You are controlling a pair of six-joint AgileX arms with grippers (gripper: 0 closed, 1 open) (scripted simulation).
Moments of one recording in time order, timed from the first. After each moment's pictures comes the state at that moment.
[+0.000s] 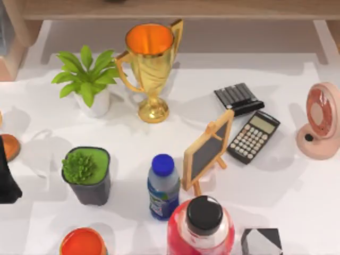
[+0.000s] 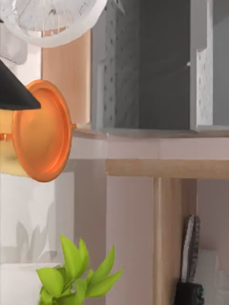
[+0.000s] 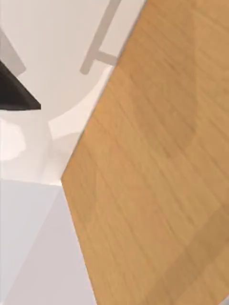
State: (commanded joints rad) left arm 0.00 0.00 0.00 0.00 0.00 0.00; right arm -0.75 1.66 0.67 0.38 -0.34 -1.05
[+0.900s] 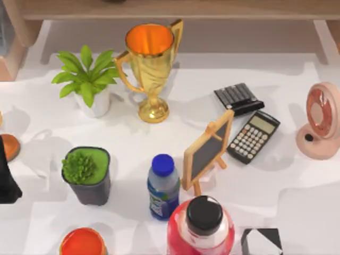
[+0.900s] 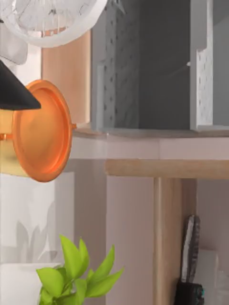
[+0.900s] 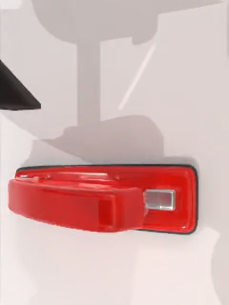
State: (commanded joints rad) left arm 0.00 0.00 0.00 0.00 0.00 0.00; right arm -0.31 1.47 0.91 -0.97 -0.02 -0.53
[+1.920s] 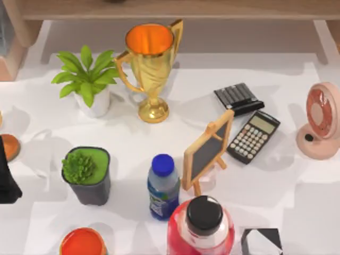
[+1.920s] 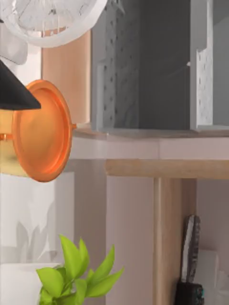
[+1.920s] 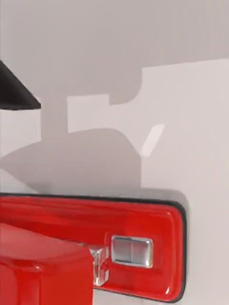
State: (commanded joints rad) left arm 0.00 0.00 0.00 0.00 0.00 0.00; right arm -0.26 1.57 0.78 -0.79 0.00 -0.49
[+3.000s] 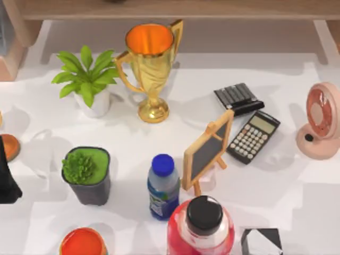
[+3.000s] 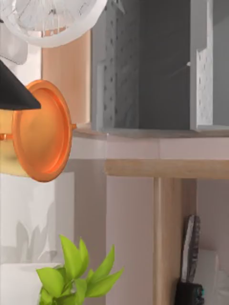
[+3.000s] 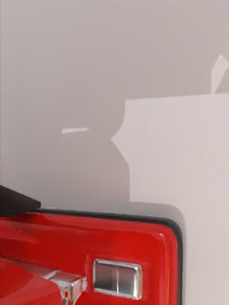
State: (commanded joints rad) left arm 0.00 0.00 0.00 0.00 0.00 0.00; right arm -0.26 1.60 0.74 -0.72 0.00 -0.49
